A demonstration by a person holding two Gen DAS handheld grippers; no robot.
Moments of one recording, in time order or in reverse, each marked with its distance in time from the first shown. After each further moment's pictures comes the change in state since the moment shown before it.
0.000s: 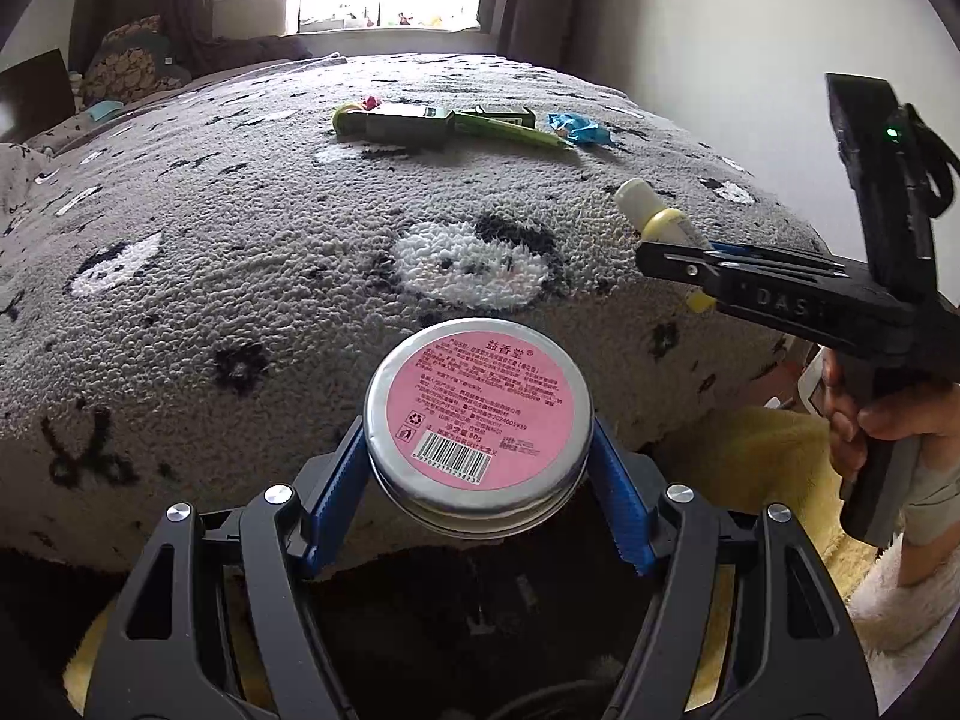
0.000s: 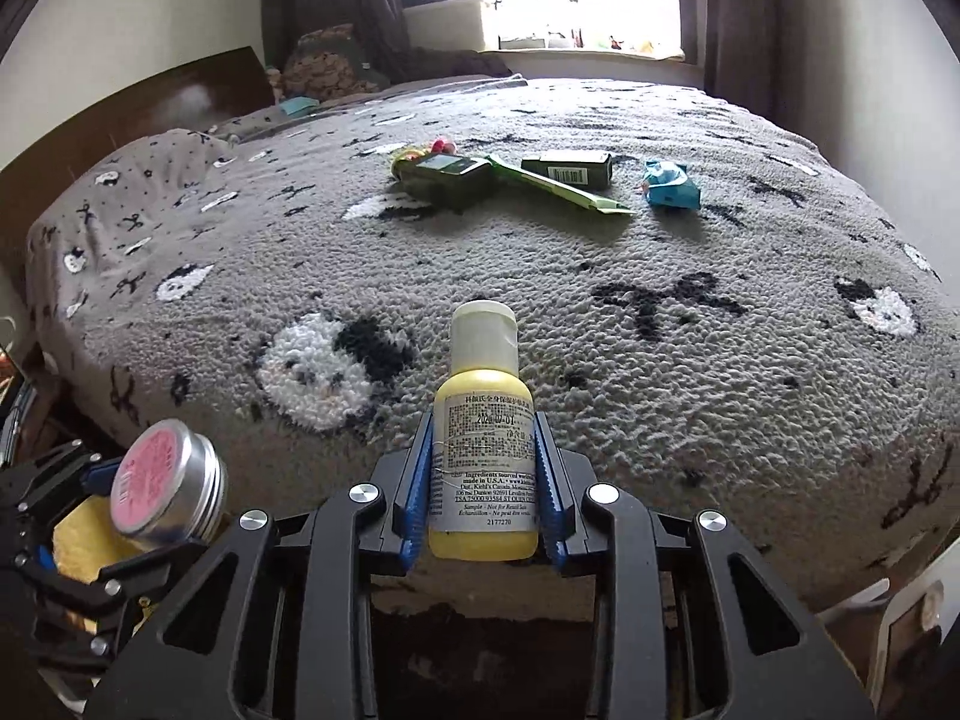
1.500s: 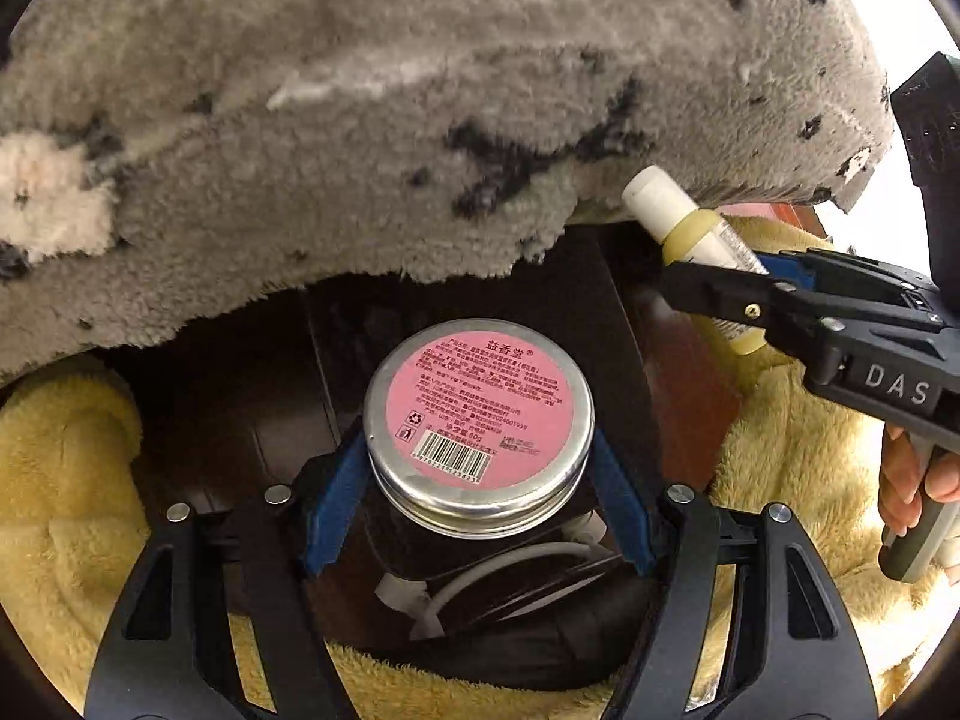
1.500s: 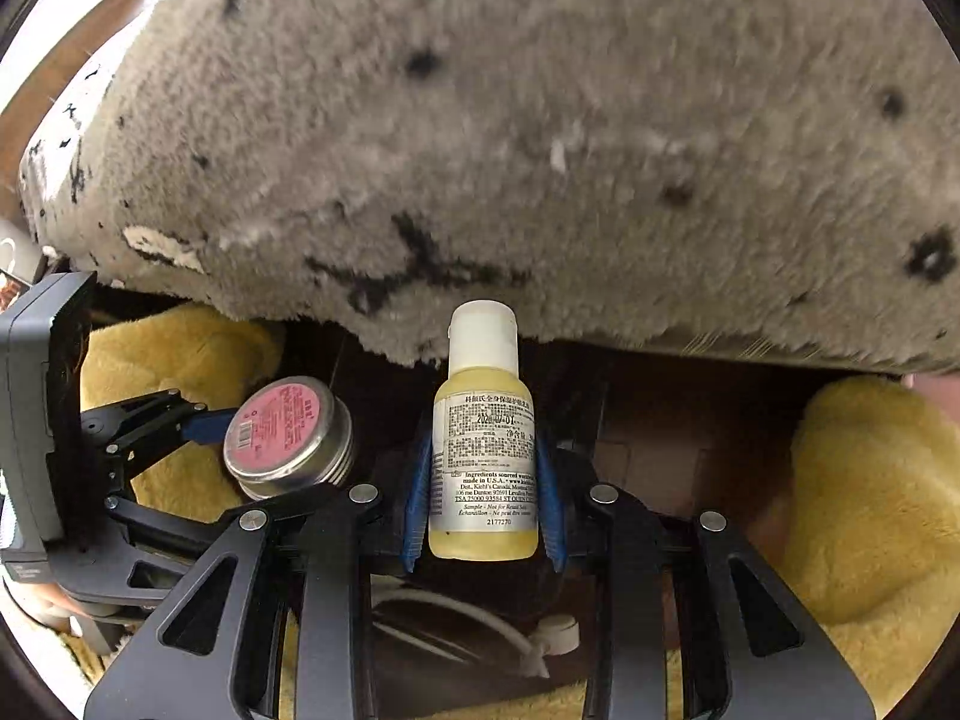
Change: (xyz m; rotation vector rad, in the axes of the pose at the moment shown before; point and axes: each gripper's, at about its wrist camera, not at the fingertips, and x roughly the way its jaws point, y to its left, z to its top) left arm 0.137 0.006 -0.125 -0.114 0.487 -0.099; right arm 0.094 0.015 -0.149 0.097 0.471 0.138
